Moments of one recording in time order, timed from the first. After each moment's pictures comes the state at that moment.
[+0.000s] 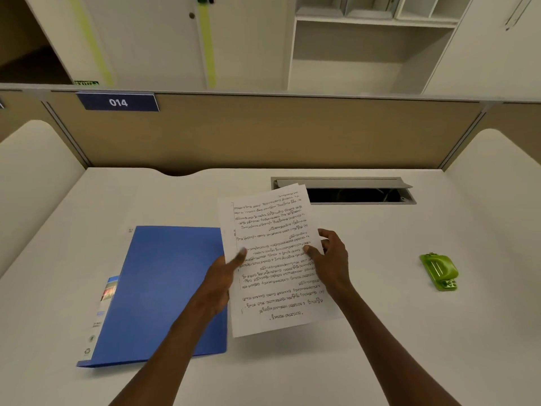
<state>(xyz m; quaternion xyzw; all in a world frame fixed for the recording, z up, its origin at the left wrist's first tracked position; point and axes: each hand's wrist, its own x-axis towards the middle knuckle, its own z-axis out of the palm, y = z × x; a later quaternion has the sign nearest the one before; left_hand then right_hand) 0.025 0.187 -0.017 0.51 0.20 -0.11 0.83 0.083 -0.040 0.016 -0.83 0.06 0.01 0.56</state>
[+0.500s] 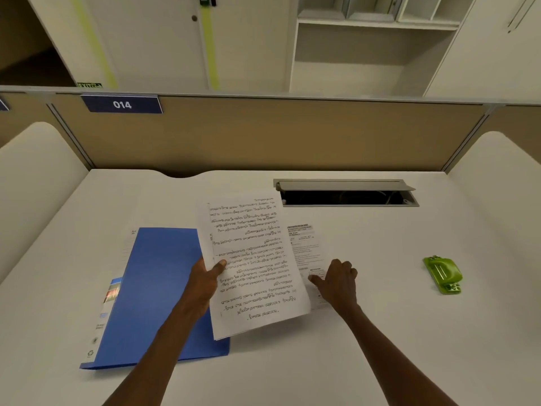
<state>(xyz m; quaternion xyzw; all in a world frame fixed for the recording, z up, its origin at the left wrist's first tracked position) 0.018 0.224 -0.032 0.62 0.25 0.02 0.75 0.078 -0.060 -0.034 -0.96 0.09 0.10 0.24</state>
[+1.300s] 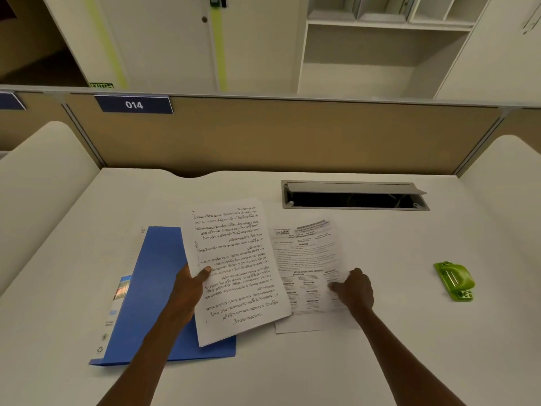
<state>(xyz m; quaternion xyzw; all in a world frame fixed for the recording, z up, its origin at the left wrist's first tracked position) 0.001 0.265 -0.046 0.65 0.30 0.05 0.70 0.089 -0.076 -0.048 -0.93 0.21 0.11 0.29</state>
